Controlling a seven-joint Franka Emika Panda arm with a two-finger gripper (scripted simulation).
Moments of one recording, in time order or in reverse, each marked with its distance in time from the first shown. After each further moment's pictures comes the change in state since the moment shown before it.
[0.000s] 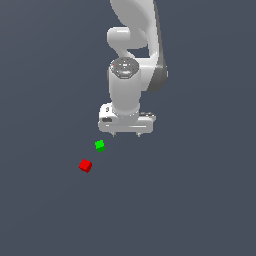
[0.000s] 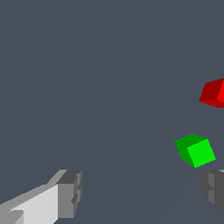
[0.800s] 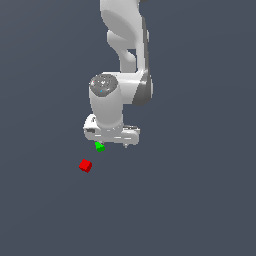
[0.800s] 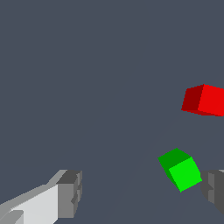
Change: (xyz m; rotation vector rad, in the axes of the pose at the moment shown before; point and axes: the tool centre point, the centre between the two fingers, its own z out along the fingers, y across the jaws) arm 0.028 0.051 0.029 -0.001 0.007 0.092
